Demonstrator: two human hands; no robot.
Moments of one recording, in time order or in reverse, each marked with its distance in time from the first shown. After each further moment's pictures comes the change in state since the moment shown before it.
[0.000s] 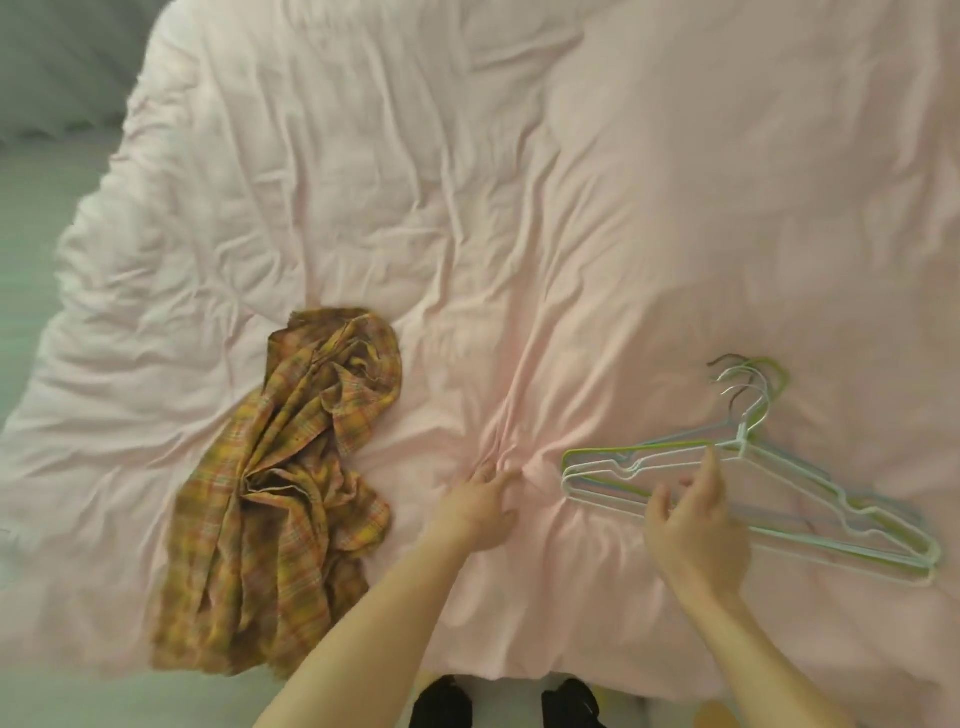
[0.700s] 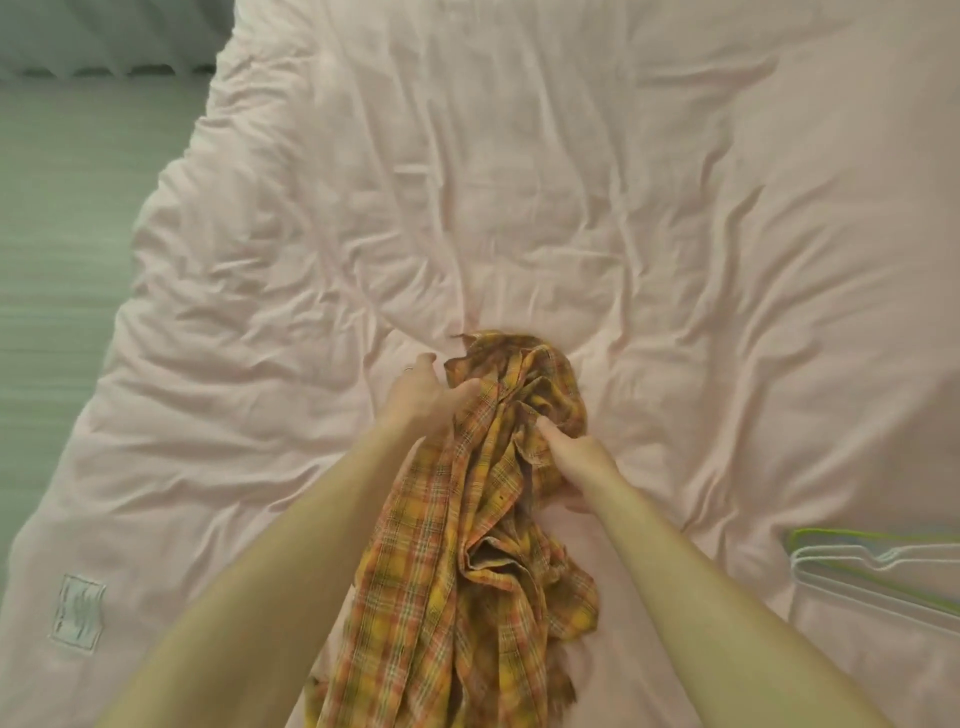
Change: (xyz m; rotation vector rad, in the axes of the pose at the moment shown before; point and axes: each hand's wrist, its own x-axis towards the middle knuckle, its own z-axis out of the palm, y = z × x) left_hand 0.039 -0.318 -0.208 -0.491 0.357 -0.179; right_hand -0.008 -0.341 0.216 0.430 -0.705 0.534
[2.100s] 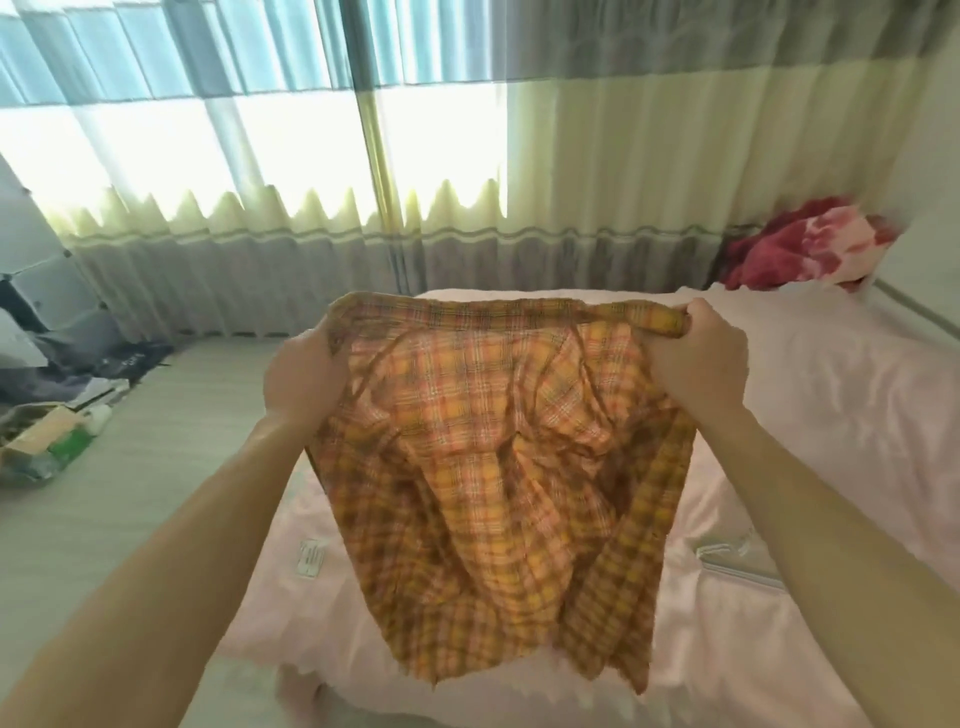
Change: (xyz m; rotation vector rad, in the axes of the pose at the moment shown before) left_hand -0.553 -0.075 -0.279 0.051 1.106 0.403; right_hand -0.589 0.061 -0.131 -0.044 0.854 -1.315
